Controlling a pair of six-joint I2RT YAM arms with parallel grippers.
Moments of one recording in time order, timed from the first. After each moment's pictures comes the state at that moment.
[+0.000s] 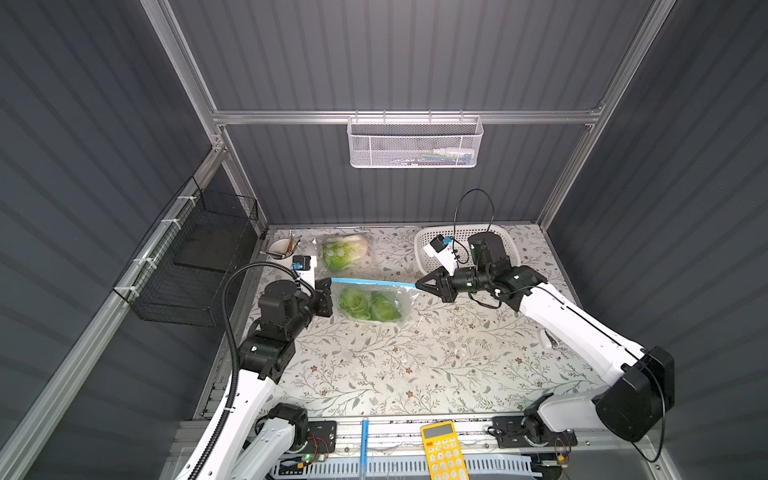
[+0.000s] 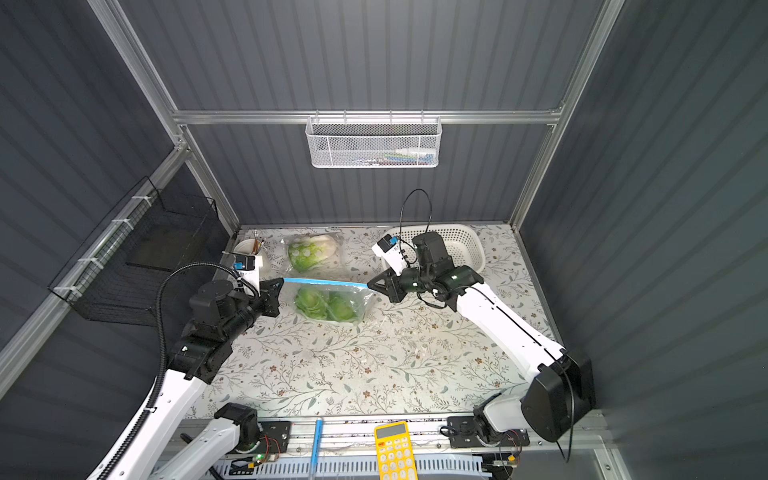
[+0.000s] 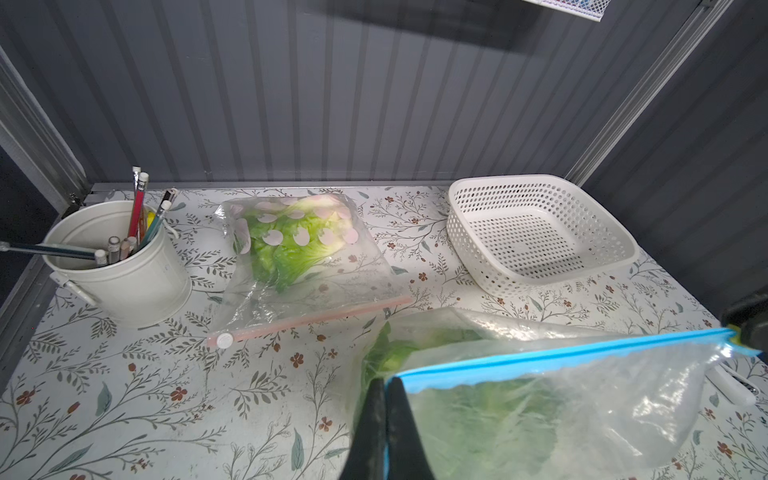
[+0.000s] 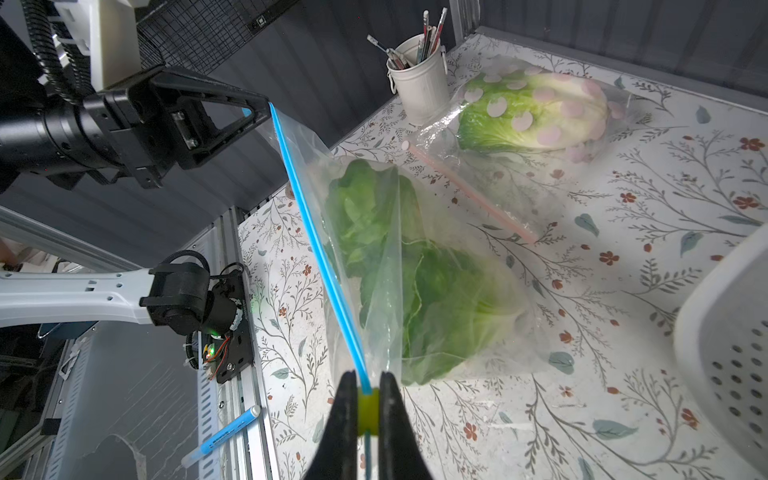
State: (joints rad) left arm -0.28 0.77 0.79 -0.35 0.10 -0.15; right arm 0.53 1.38 1.22 -0.46 -0.68 0.02
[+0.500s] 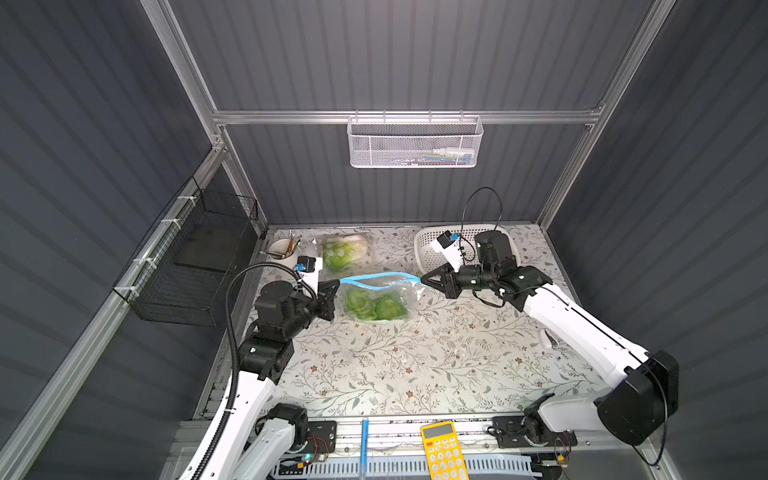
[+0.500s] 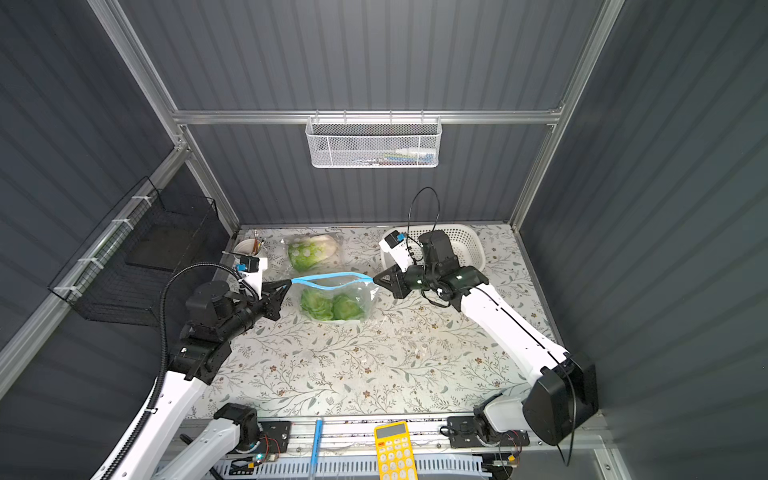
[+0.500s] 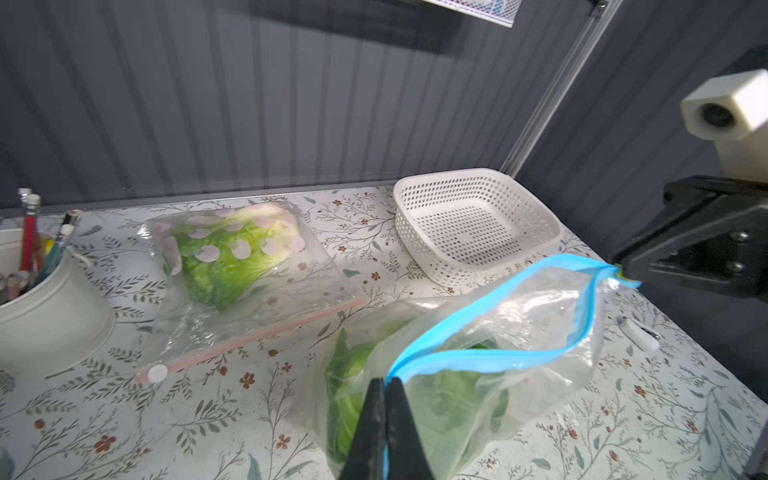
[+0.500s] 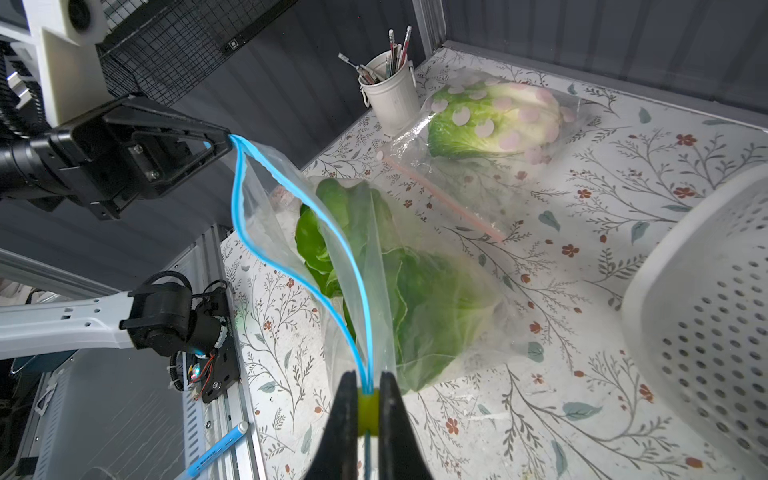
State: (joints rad) left arm -0.25 0.77 0.77 -0.30 0.36 -0.13; right arm 0.50 1.38 1.21 -0.41 -0.65 0.06
